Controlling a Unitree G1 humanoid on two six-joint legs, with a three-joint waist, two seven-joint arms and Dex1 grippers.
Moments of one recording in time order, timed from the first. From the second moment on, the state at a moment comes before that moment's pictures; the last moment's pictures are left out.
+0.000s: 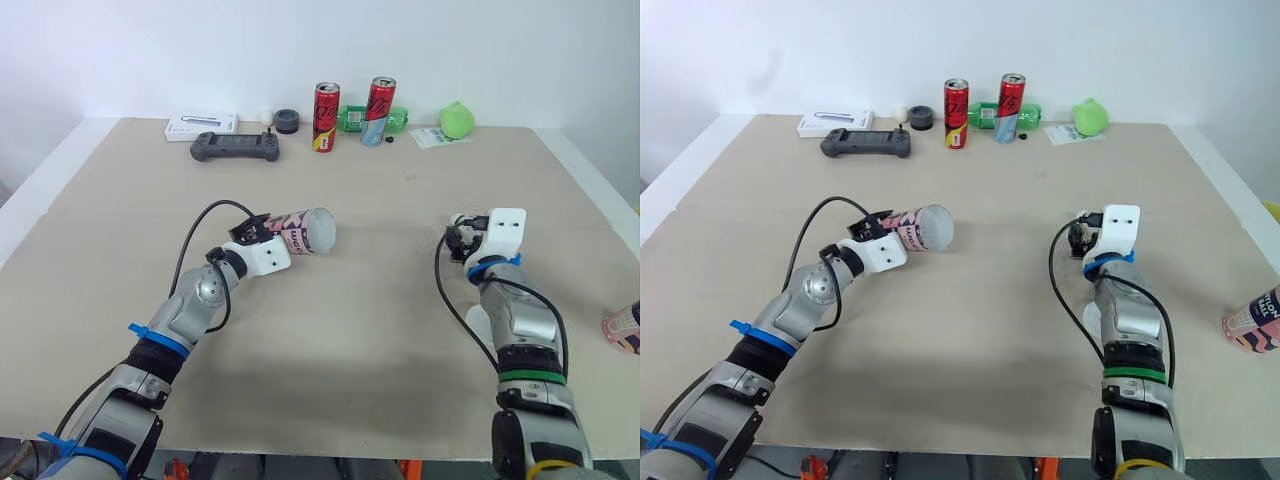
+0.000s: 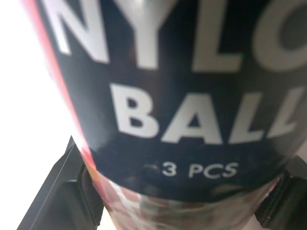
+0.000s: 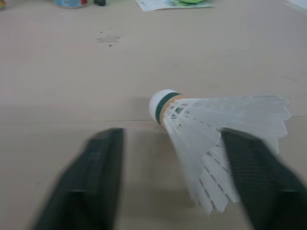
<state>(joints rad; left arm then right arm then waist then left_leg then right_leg) -0.59 0.42 -0.30 0.36 0.49 -0.15 -0.27 -0.57 -0.39 -0.27 0.44 0.16 0.27 0.13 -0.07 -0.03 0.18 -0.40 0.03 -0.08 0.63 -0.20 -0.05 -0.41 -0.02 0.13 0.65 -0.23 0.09</state>
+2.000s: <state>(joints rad) -0.58 0.39 -0.29 0.35 0.48 -0.12 -0.27 -0.99 -0.46 0.52 0.25 -0.11 0.17 0.99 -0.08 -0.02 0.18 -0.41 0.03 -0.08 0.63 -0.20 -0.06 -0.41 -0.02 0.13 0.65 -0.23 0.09</state>
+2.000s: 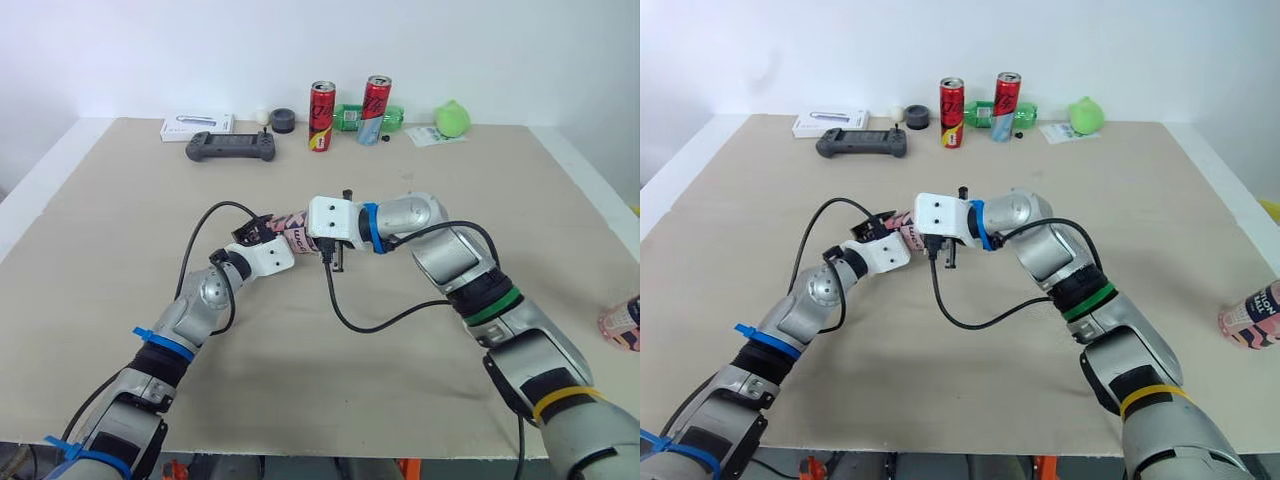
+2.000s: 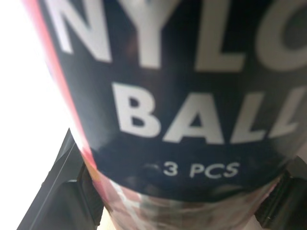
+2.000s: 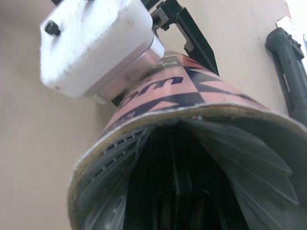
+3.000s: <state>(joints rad) -0.42 0.13 -0.13 0.16 -0.27 0.03 -0.69 -0.37 -0.97 -0.19 -0.18 0.30 0.70 1.14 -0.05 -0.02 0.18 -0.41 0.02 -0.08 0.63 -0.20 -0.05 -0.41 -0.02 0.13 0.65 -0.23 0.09</state>
